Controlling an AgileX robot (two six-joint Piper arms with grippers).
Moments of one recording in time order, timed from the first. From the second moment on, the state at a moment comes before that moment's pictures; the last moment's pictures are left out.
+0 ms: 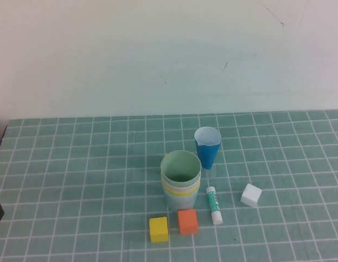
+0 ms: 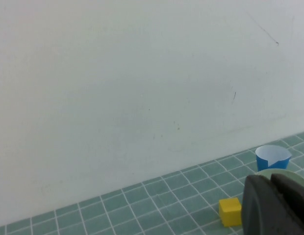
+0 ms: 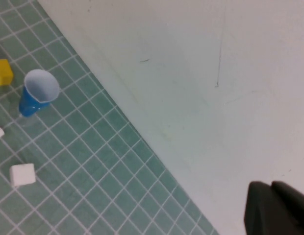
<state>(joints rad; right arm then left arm) 0.50 1.18 -1.58 -0.27 1.10 -0.52 -0.44 0.17 -0.26 0.40 0.20 -0.37</state>
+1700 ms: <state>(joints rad) 0.50 0.44 -0.31 0.03 0.61 -0.39 -0.29 0.08 -0.10 0.18 0.24 -0.36</state>
